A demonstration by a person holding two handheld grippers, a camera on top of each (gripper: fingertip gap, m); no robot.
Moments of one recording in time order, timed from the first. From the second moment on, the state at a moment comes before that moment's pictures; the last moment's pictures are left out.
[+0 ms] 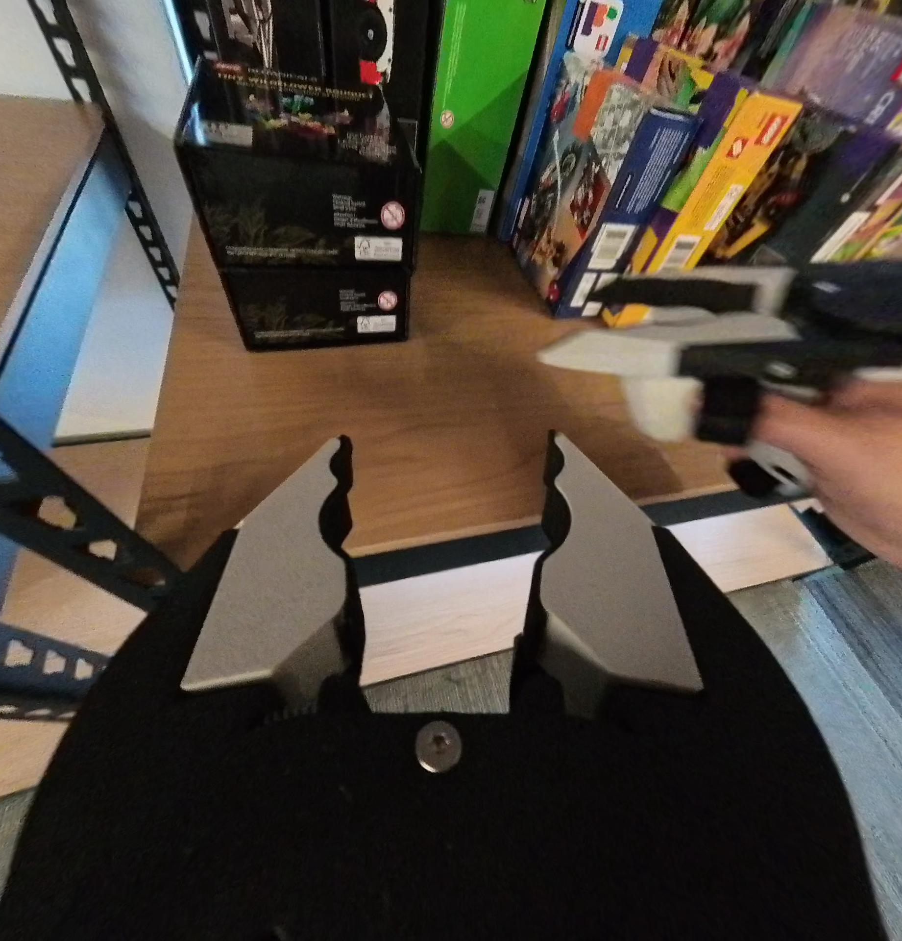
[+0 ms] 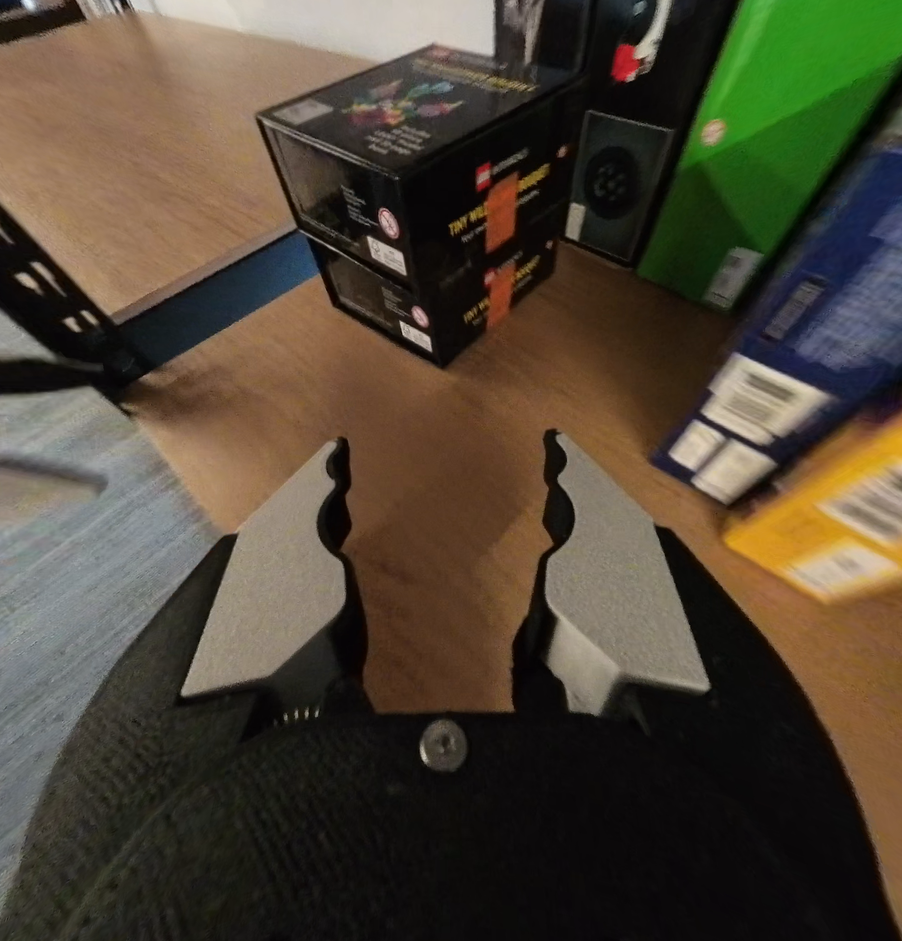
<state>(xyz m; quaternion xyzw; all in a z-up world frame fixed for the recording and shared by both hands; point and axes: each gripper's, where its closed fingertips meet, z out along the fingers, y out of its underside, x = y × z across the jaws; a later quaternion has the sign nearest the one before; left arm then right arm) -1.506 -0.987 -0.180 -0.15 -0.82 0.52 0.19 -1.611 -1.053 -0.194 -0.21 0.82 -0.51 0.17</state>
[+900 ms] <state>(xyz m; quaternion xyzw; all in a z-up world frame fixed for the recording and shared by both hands) -1.545 -1.125 -0.066 -0.17 -0.77 0.59 0.19 -1.748 -1.119 -0.130 -0.16 0.80 -0.56 0.16</state>
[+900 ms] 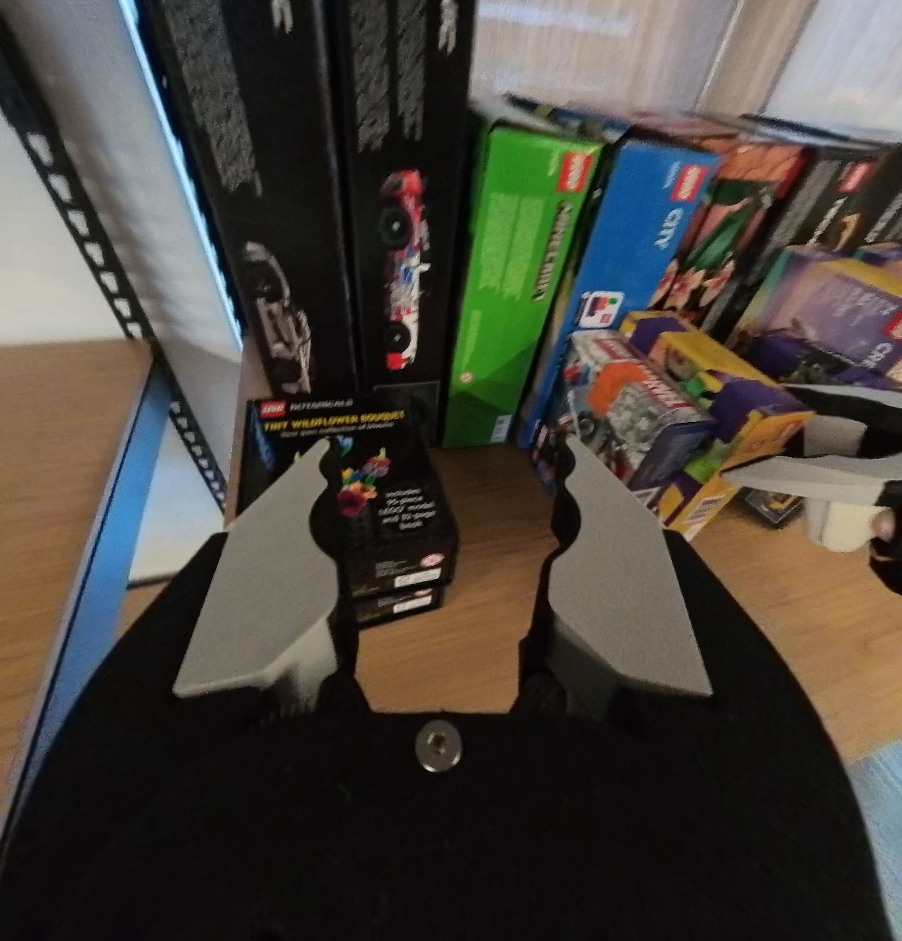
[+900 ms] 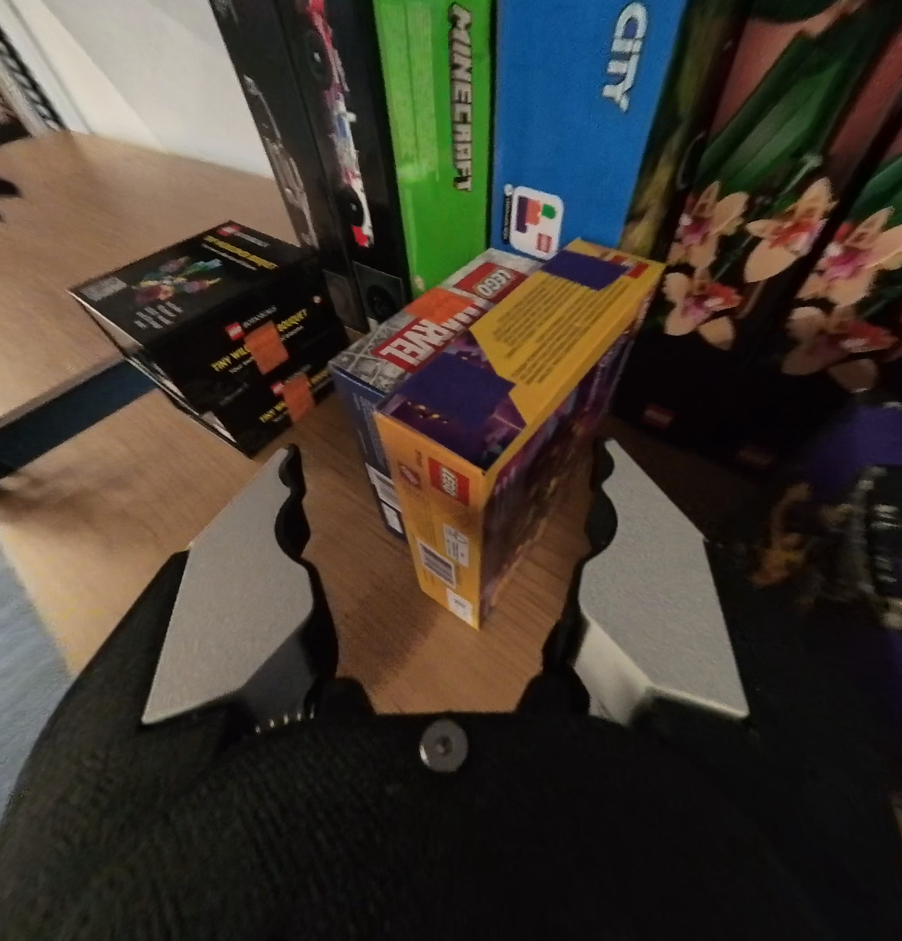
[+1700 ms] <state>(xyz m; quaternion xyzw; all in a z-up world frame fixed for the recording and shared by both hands) -1.470 -1.189 -0.144 0.03 -0.84 0.47 0.27 -1.678 -1.044 -0.062 -0.24 0.66 -0.72 0.02</state>
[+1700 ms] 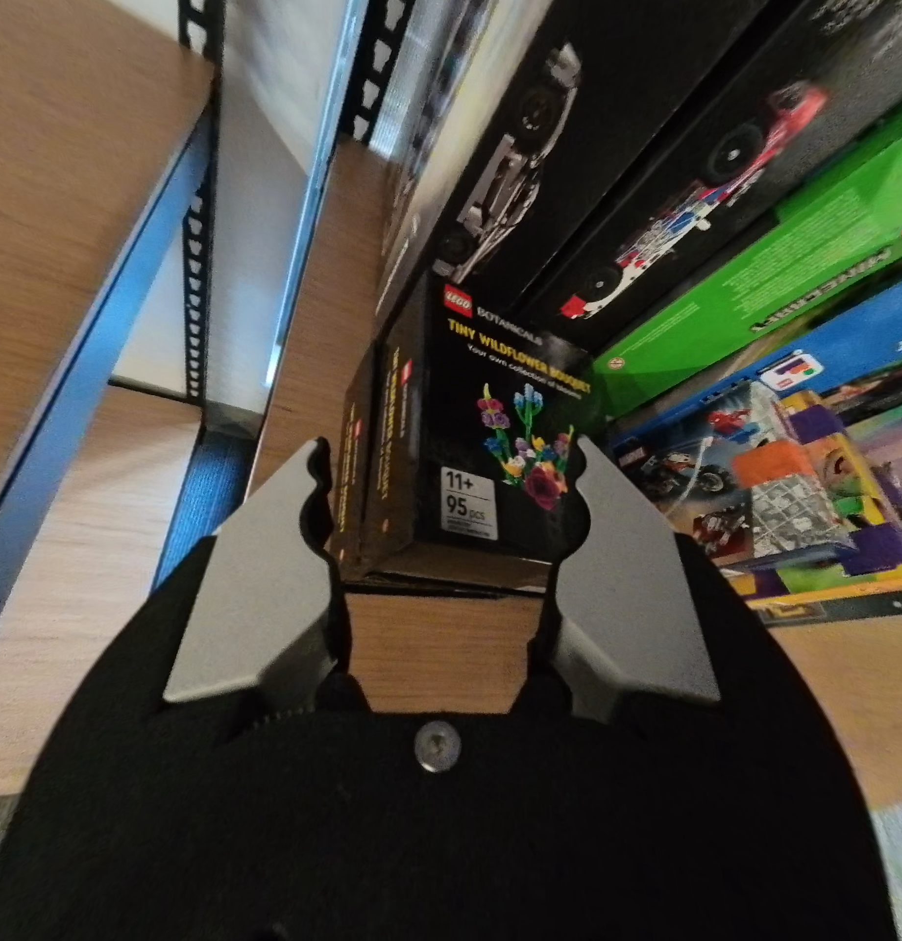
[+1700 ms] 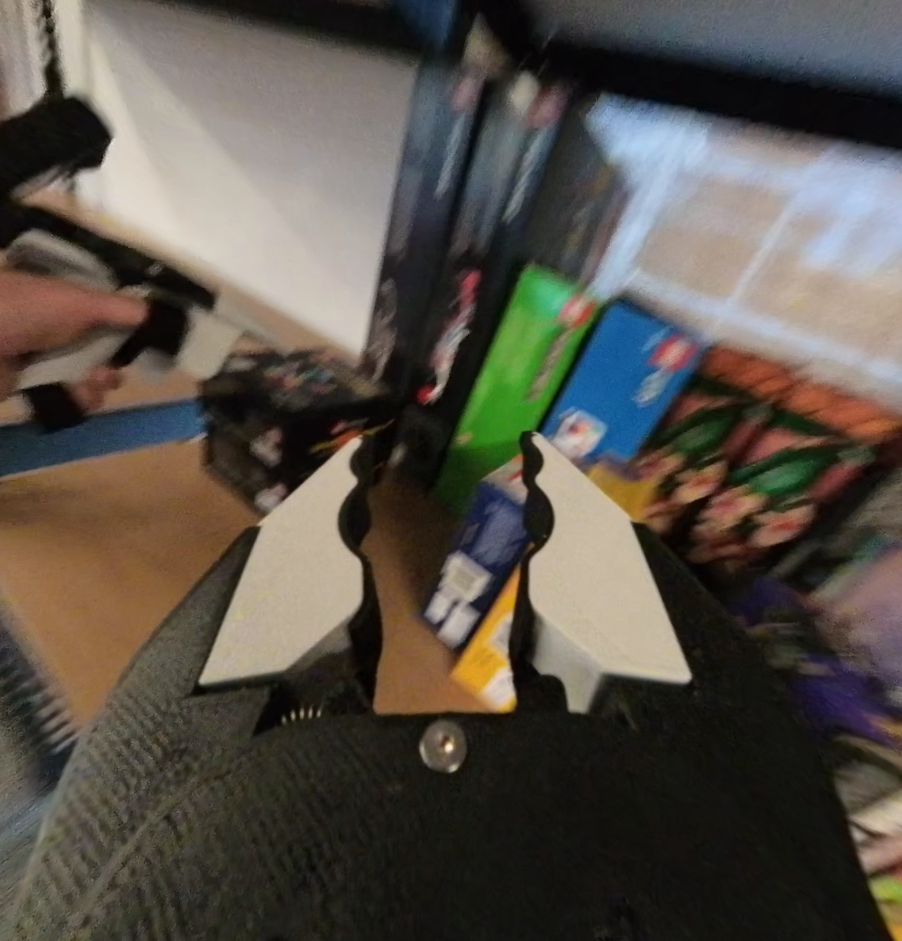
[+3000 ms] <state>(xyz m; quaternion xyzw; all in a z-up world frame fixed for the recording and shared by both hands) -1.491 -1.172 -0.145 -0.06 -0.84 0.51 0.18 -1.750 -1.095 -0.105 -0.17 0.76 -0.63 0.03</state>
